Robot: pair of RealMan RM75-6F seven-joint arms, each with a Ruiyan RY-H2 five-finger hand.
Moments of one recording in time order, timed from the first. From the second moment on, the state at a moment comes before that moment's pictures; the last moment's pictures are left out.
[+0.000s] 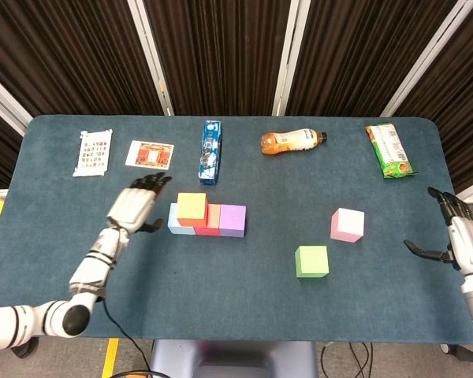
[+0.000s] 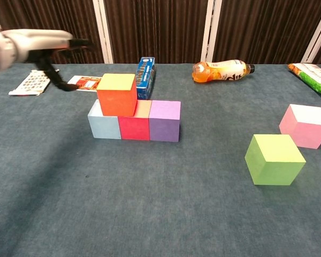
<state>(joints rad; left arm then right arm) -0.93 -1.24 -0.12 -1.76 0.72 1.03 0.38 0.21 -0.93 0.18 -1.75 -1.26 1.23 0.29</state>
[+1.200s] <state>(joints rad) -0.98 -1.54 -0.16 -1.29 0.65 0.75 0.36 0.22 -0.93 0.19 -1.77 -1.20 1.20 0.22</state>
